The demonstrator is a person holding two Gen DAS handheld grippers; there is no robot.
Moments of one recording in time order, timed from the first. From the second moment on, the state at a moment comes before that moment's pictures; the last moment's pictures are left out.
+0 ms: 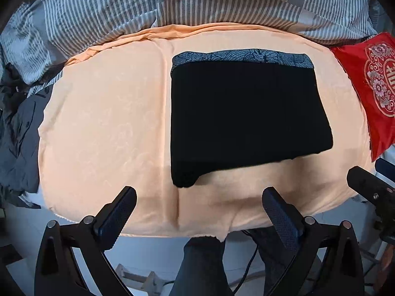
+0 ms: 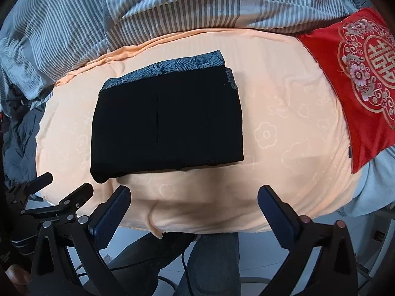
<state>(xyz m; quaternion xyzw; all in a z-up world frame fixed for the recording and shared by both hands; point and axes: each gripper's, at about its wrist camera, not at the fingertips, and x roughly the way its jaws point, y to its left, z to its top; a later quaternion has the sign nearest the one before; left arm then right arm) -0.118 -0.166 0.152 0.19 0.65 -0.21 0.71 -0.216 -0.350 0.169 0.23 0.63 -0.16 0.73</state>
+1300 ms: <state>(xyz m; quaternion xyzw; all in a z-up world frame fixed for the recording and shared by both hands) -0.139 -0.192 0.216 0.21 0.64 -0.18 0.72 -0.212 -0.357 0.228 0.16 0.65 -0.14 0.73</state>
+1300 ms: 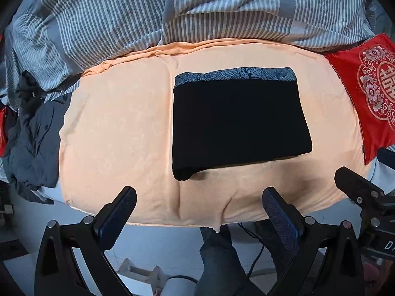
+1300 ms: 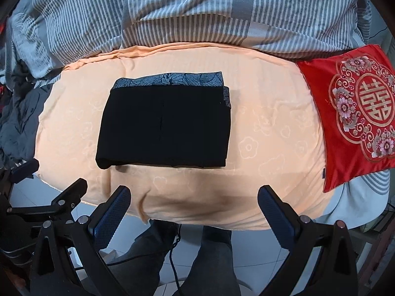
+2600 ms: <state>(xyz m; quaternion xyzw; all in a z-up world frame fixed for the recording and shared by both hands) -0.144 -0.186 0.224 0.20 0.63 -0.16 0.74 -0.211 -0.353 0.233 0.14 0.65 -0.13 0.74</state>
